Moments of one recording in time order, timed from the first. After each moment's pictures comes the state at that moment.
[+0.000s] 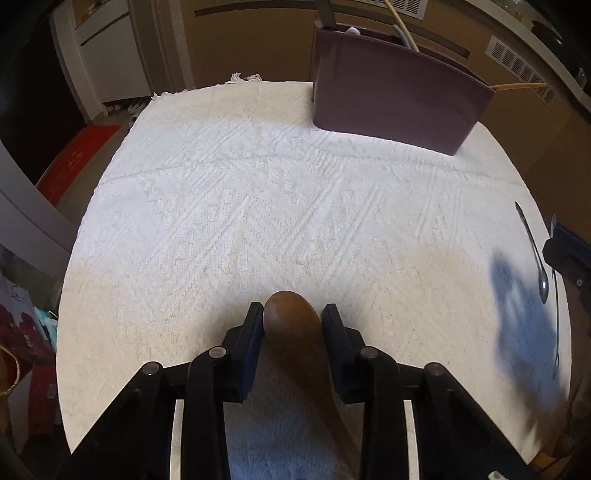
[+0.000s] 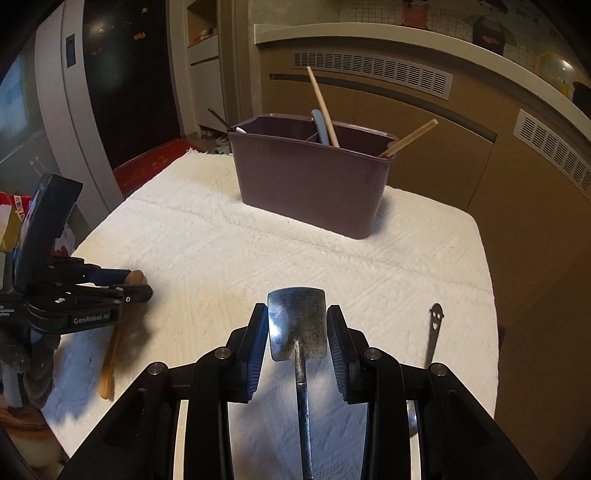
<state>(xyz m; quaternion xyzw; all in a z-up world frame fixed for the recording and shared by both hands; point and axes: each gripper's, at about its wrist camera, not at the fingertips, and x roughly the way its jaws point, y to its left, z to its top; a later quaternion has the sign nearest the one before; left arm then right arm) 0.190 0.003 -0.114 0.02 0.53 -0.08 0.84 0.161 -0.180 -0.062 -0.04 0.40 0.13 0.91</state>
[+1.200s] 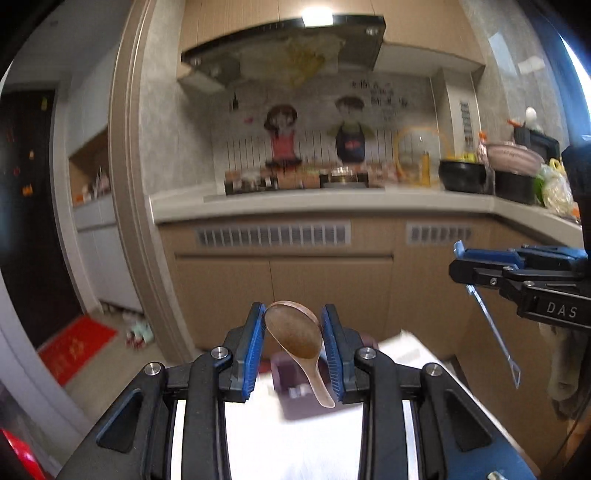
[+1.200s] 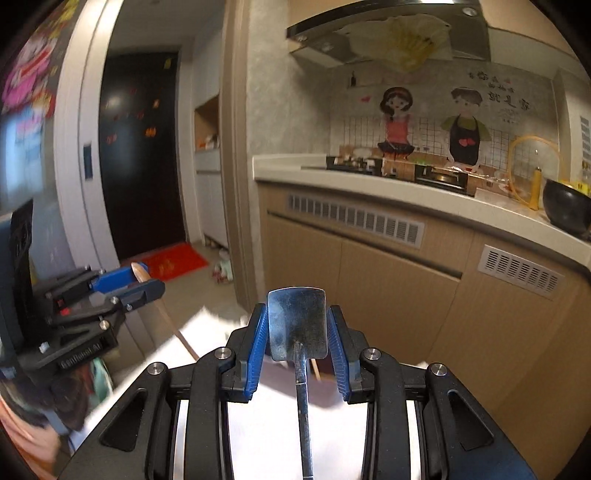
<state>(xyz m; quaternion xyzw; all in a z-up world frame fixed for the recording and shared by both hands) 0.189 -0.028 0.158 0.06 0.15 -0.16 0.97 0.175 -0.203 0.172 0.00 0.21 0.13 0.97</state>
